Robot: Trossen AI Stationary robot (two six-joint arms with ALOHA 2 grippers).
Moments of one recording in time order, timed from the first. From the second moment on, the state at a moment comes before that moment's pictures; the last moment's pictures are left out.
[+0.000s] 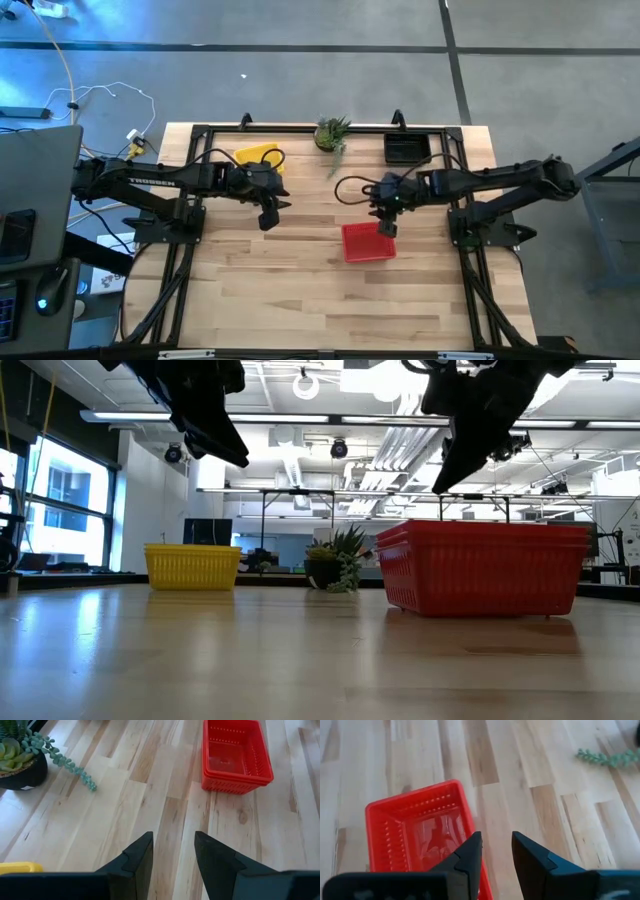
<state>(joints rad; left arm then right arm) 0.18 1.18 0.85 -0.42 -0.07 -0.16 0.00 1.25 0.88 -0.56 0.05 0.17</state>
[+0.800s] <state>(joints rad) 0.18 1.18 0.85 -0.42 -0.09 -0.15 0.06 1.41 0.88 -0.56 0.00 0.10</state>
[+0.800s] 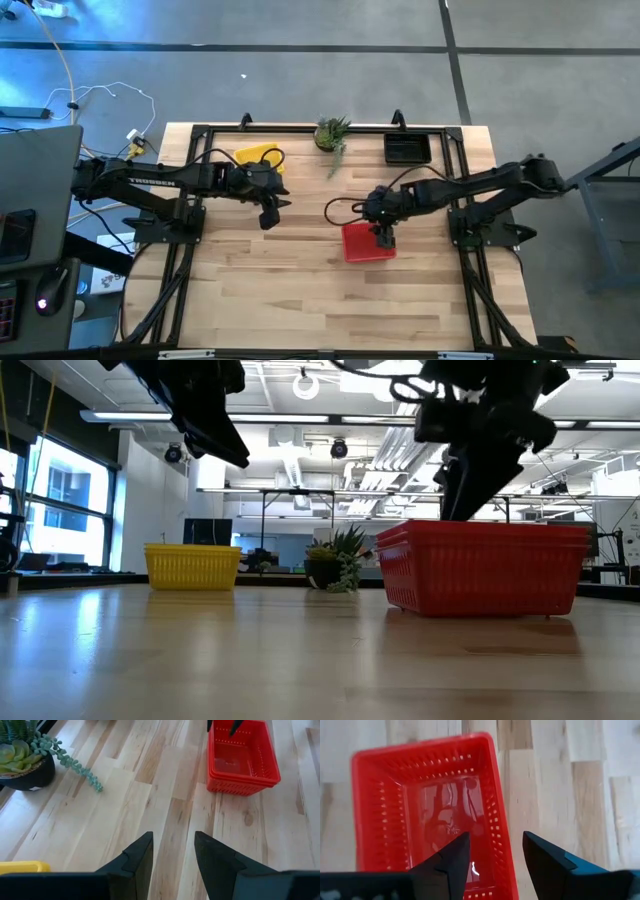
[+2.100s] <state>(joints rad) 0.18 1.18 0.85 -0.42 -0.09 -0.15 -0.02 1.52 0.89 -0.84 0.16 0.11</state>
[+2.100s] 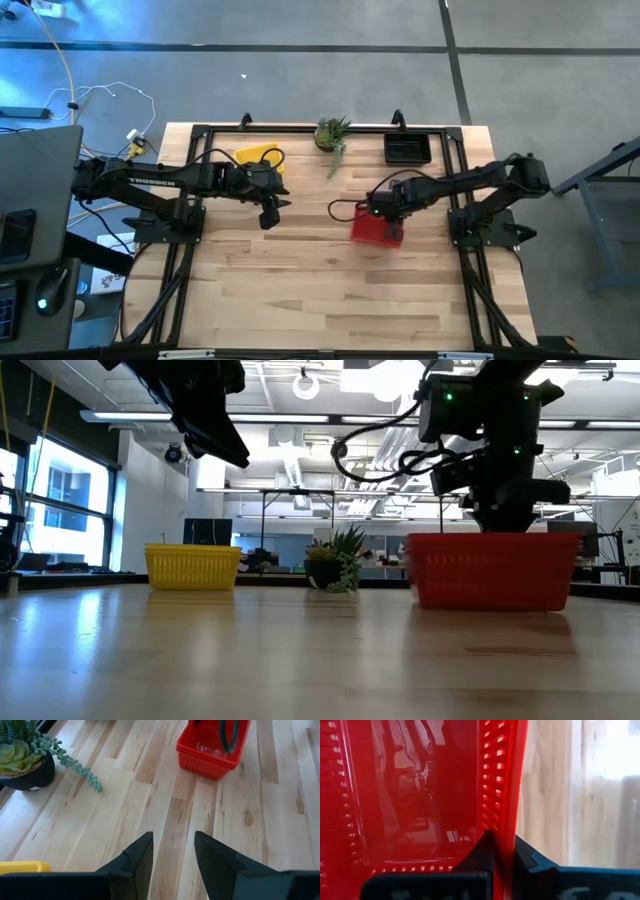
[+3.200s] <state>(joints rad) 0.18 1.18 0.85 -0.43 -0.09 -0.15 -0.37 1.40 0.81 -1.02 0.39 -0.29</state>
